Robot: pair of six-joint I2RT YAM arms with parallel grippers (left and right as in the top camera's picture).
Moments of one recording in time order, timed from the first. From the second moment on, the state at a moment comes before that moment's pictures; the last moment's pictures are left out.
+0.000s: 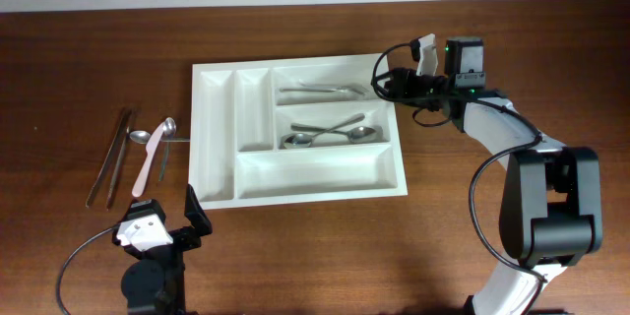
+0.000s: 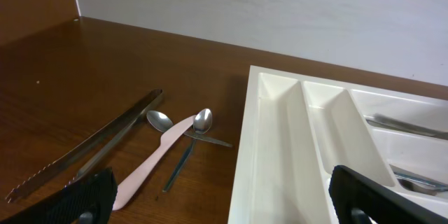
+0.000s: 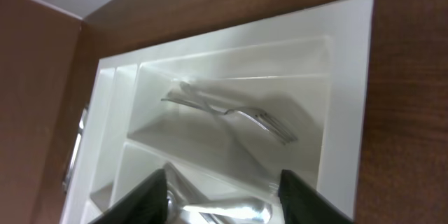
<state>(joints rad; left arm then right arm) 0.09 0.01 0.08 -0.25 -0.10 -0.15 0.03 1.95 1.24 -0.08 -0.72 0.34</state>
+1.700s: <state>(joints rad) 0.09 0.01 0.08 -0.24 -0.13 -0.15 -0.28 1.95 1.58 -0.65 0.08 0.02</state>
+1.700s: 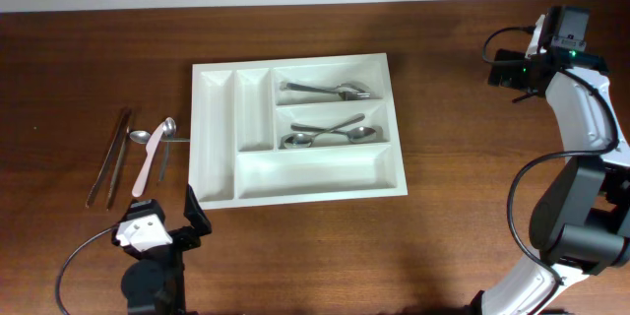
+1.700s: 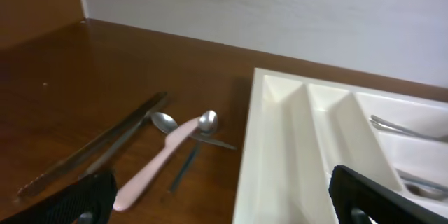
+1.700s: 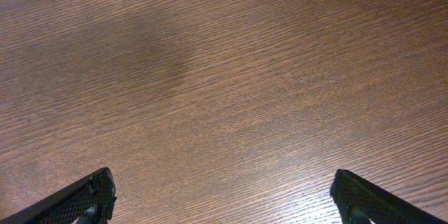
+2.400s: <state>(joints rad) 0.09 0.79 0.80 -0.29 -0.20 -0.09 -0.28 1.95 1.58 -0.65 0.08 0.02</state>
